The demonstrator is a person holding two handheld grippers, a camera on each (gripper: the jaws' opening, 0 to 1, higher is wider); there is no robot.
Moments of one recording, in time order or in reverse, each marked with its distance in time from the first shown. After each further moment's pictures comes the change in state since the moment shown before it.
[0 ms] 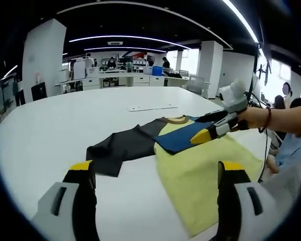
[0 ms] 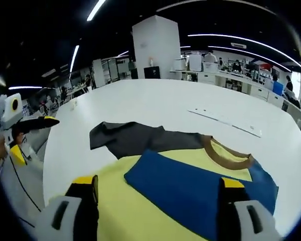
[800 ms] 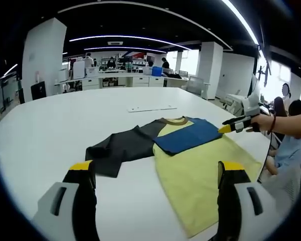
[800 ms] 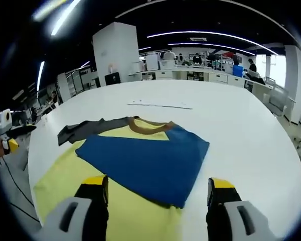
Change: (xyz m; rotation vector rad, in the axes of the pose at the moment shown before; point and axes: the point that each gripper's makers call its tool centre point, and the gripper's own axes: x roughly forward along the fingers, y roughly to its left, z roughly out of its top) left arm 0.000 -0.007 0.002 -0.007 0.003 -0.012; right arm -0.097 -0.127 -0.080 0.234 -0.012 -0.272
